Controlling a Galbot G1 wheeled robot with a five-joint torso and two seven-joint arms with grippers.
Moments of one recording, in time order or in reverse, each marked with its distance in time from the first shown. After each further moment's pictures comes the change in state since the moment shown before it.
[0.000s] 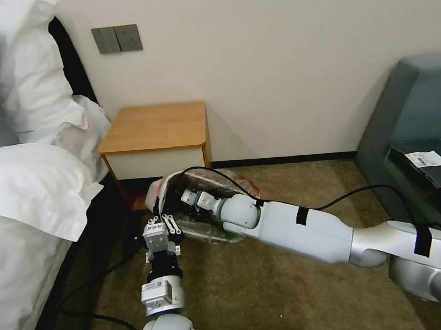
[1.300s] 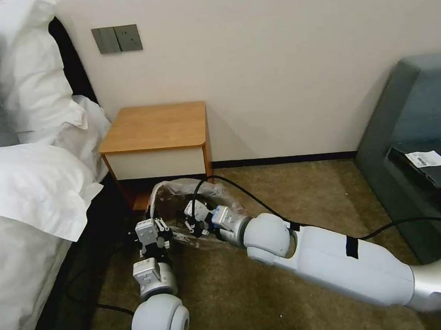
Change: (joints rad) left arm -0.110 0.020 -0.065 0.121 -0.225 0.146 -0.053; right arm -0.245 -0.208 0.189 0.492 -0.041 -0.002 -0.008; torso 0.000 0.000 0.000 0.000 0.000
